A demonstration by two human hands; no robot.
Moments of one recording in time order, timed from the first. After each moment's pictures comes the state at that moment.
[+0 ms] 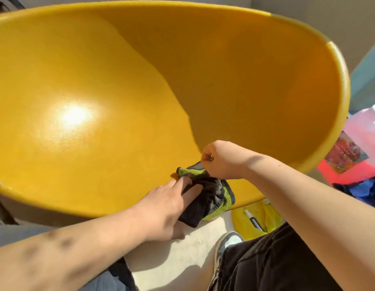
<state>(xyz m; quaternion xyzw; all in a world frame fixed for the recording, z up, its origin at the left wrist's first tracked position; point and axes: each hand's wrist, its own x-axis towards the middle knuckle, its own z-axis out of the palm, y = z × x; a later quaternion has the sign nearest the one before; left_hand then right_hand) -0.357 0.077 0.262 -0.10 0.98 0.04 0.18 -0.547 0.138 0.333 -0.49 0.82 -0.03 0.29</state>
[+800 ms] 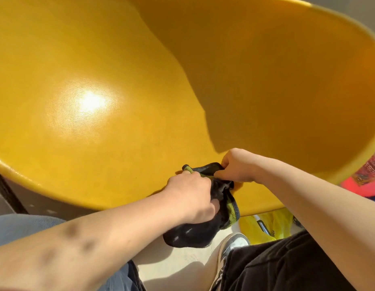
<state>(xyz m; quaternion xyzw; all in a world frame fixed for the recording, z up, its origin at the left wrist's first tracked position) -0.392 0.080 0.285 -0.28 0.93 0.16 0.20 -0.554 0.114 0.289 -0.44 0.83 0.08 0.33</state>
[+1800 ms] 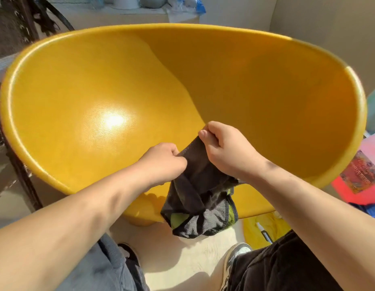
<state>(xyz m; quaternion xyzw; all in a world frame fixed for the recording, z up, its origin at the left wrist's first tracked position) -0.350 0.021 0.345 -0.46 0.78 0.42 -0.03 -0.511 0.121 0.367 -0.56 0.75 -0.32 0.14</state>
